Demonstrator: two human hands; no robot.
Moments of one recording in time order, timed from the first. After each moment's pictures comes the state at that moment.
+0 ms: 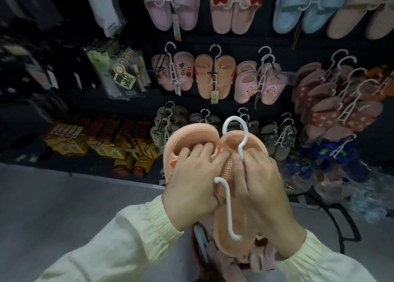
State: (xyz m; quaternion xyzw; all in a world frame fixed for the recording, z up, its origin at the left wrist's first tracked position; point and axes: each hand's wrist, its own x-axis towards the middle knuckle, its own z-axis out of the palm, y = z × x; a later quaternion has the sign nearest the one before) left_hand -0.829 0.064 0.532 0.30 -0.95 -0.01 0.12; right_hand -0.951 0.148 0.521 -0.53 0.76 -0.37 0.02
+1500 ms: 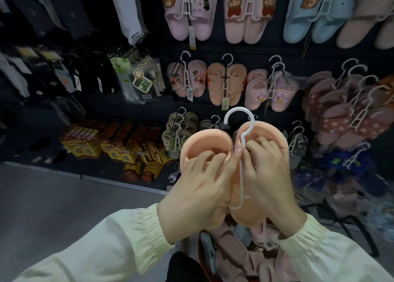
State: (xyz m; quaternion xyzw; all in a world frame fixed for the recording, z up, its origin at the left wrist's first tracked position) left_hand -0.782 0.083 0.513 0.20 -0.97 0.05 0.12; right_hand -0.948 0.136 0.509 -0.52 0.77 -0.36 -0.04
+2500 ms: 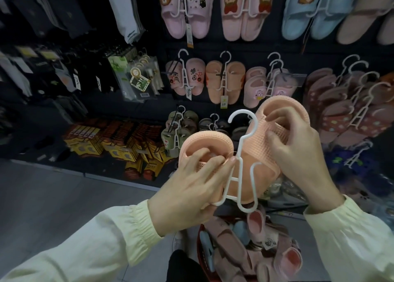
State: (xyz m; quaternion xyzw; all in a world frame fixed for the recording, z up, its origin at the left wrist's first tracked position) left_hand -0.789 0.079 0.503 0.17 -0.98 0.06 0.09; right_hand -1.010 0.149 0.553 -0.50 0.73 -0.46 0.05
